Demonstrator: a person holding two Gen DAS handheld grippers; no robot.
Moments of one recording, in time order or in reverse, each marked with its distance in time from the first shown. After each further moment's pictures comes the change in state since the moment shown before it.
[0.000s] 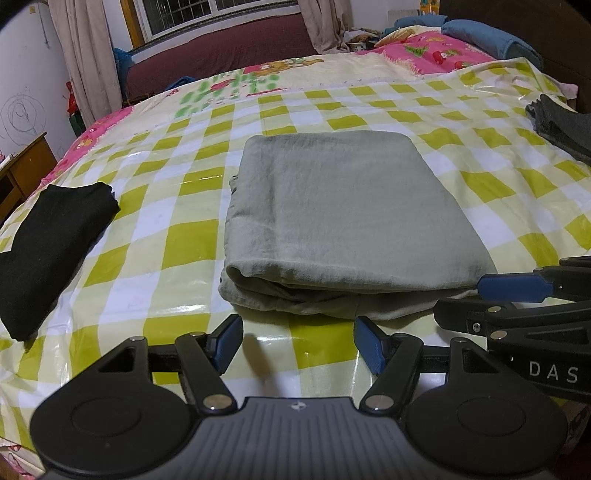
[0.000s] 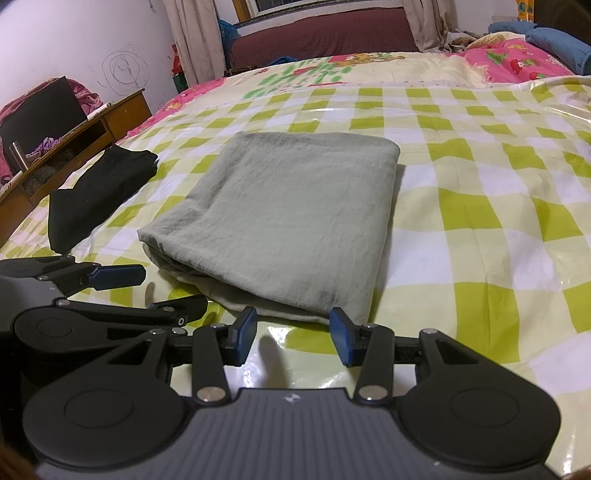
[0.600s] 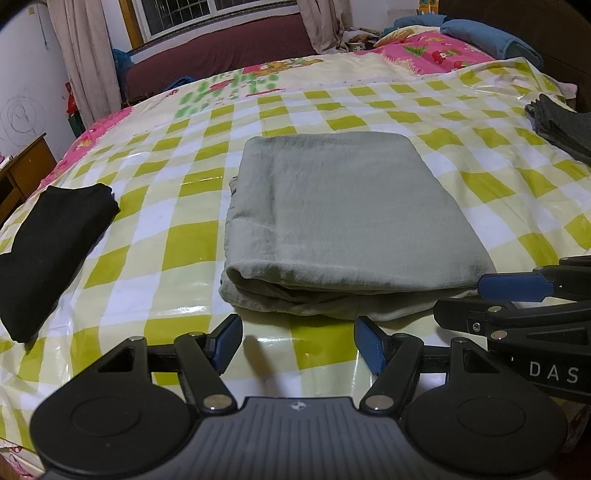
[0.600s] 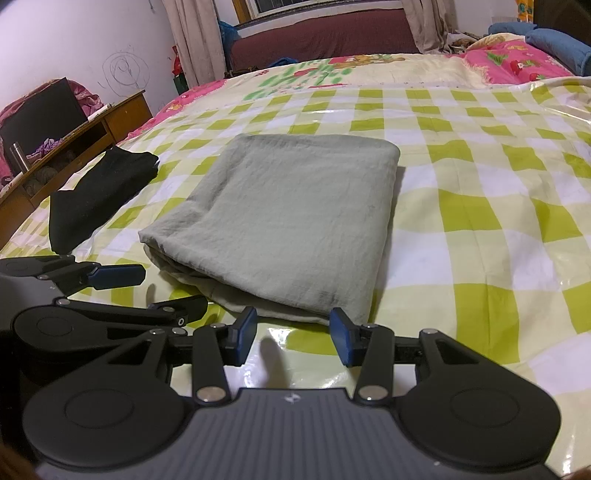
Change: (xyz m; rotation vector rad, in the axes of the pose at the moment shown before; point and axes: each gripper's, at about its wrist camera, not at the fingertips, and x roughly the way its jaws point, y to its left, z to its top) left arm 0.000 0.001 0.001 0.003 0.001 -0.003; right arm -0.001 0.000 0.001 0.000 -0.001 0.002
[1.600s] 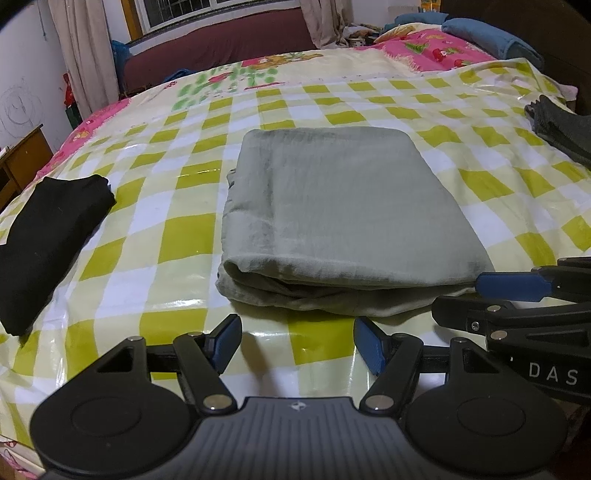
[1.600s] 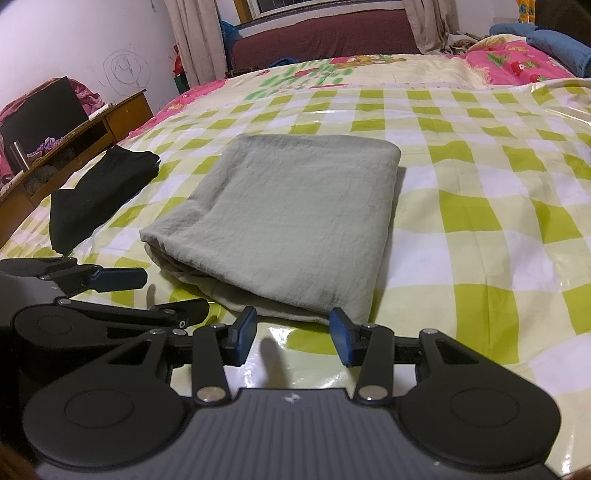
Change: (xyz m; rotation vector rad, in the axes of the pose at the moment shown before) left arm 0.001 0.002 -0.001 -0.014 0.017 -0.016; right arm -0.001 0.001 0.000 0.000 -0.002 0.001
